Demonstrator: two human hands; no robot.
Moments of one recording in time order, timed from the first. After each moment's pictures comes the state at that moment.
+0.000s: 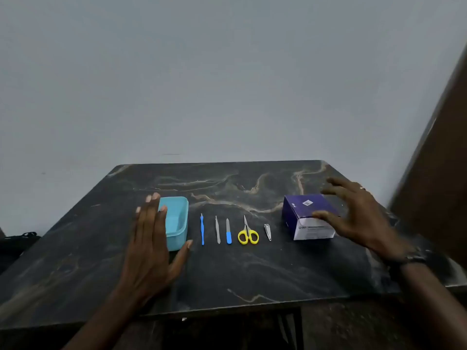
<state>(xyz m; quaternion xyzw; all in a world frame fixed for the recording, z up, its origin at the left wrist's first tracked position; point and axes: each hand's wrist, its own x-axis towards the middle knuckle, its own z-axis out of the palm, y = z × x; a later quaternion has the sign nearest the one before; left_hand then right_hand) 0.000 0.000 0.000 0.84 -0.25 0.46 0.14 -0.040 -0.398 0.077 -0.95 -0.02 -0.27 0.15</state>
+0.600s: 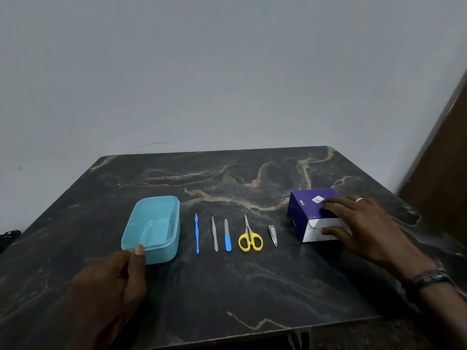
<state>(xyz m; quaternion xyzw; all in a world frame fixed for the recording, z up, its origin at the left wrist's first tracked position) -0.001 0.018 -0.007 0.89 -0.07 0.39 0.23 -0.008 -0.411 0.042 -0.98 -0.08 -0.18 -0.03</state>
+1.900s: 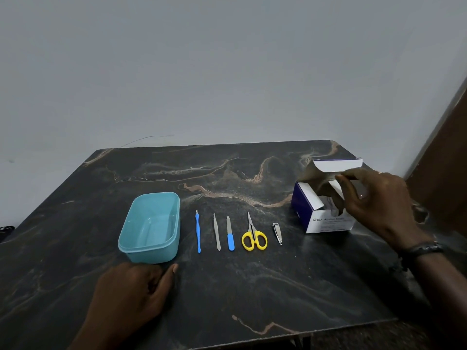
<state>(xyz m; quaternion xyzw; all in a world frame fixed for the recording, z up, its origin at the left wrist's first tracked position) 0.009 0.015 -0.016 0.94 -0.20 0.22 0.15 0.023 -0.408 0.058 -0.89 -0.04 -0.45 0.05</state>
